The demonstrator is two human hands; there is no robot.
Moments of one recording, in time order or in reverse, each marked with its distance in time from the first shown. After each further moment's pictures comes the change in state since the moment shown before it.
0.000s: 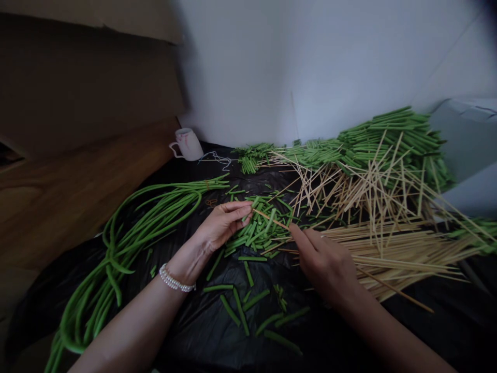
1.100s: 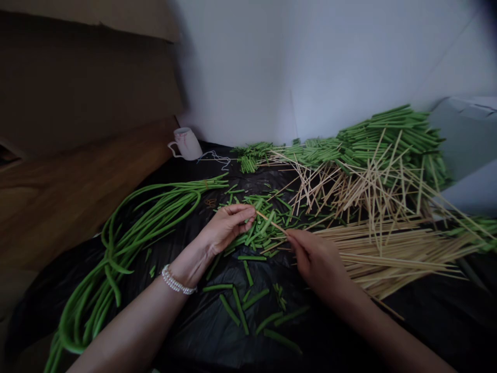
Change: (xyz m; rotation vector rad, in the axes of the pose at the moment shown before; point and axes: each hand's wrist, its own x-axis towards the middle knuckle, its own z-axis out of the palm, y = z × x) left_hand -0.002 -0.008 0.006 0.048 -0.036 -0.025; right_hand 0.007 -0.006 0.004 0.626 -0.109 0.266
